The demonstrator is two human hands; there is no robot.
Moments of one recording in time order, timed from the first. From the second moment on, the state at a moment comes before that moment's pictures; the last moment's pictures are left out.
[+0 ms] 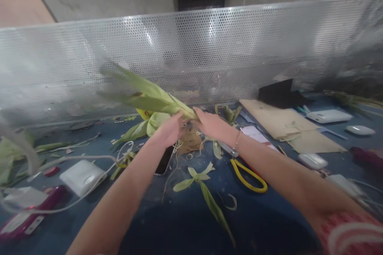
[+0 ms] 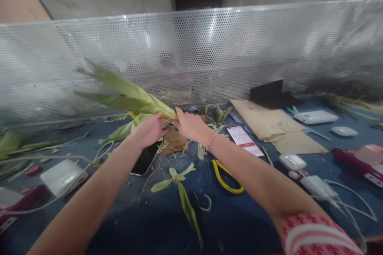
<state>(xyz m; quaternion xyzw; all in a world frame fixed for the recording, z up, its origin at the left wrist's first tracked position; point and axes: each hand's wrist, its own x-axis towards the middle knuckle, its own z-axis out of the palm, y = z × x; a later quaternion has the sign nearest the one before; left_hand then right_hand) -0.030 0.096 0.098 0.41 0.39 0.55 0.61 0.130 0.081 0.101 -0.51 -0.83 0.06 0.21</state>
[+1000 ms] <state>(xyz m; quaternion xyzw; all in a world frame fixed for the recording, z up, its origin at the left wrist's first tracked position) -0.010 0.089 0.062 0.83 0.47 0.29 0.03 0.121 0.108 0.047 -0.37 -0.57 0.51 0.53</state>
